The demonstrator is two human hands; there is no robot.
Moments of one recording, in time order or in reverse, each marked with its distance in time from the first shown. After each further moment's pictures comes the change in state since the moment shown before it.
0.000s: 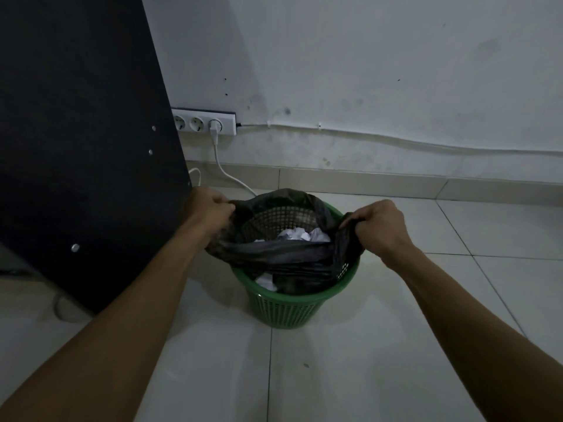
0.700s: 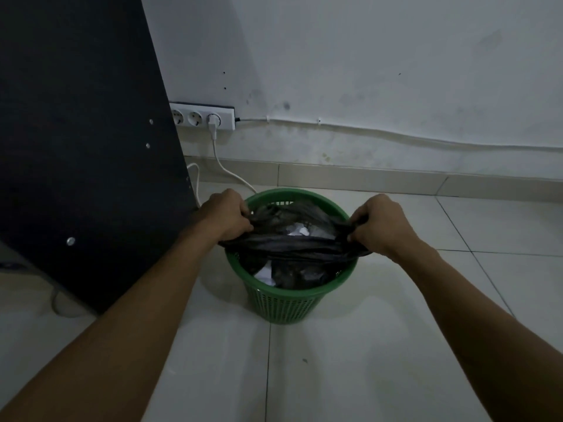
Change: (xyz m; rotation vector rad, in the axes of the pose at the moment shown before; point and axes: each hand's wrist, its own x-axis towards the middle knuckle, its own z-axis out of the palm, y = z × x) left_hand -0.004 0.003 0.014 0.491 -0.279 0.210; right_hand 0.001 -0.006 -0.007 -0.293 -0.148 0.084
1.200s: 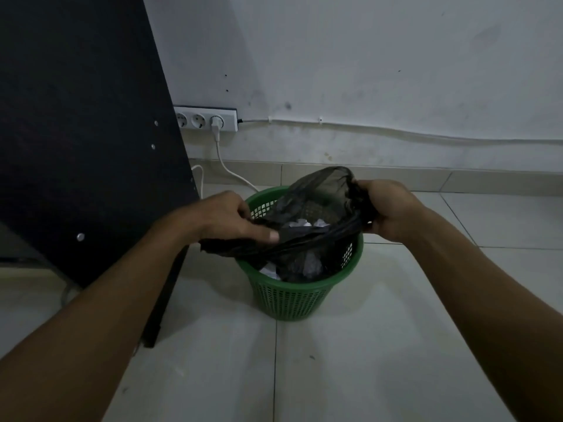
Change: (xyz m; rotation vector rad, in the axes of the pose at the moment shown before) left_hand -0.036 0.005 -0.033 -0.053 -0.298 0.067; right_hand -0.007 -0.027 -0.012 0.903 -0.140 0.270
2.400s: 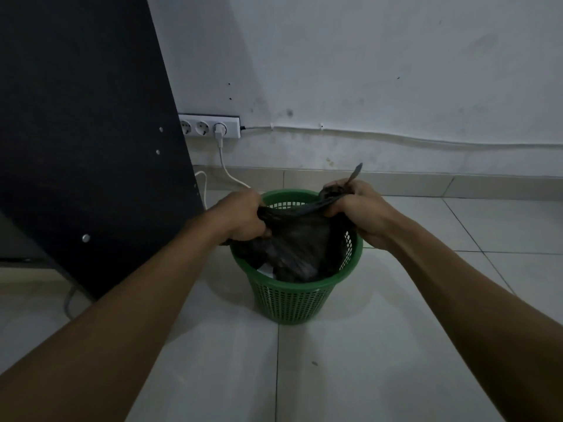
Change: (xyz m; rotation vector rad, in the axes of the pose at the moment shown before) left_hand 0.012 0.020 0.016 0.165 0.162 0.041; right_hand 0.012 0.014 0.017 -0.108 -0.198 -0.307
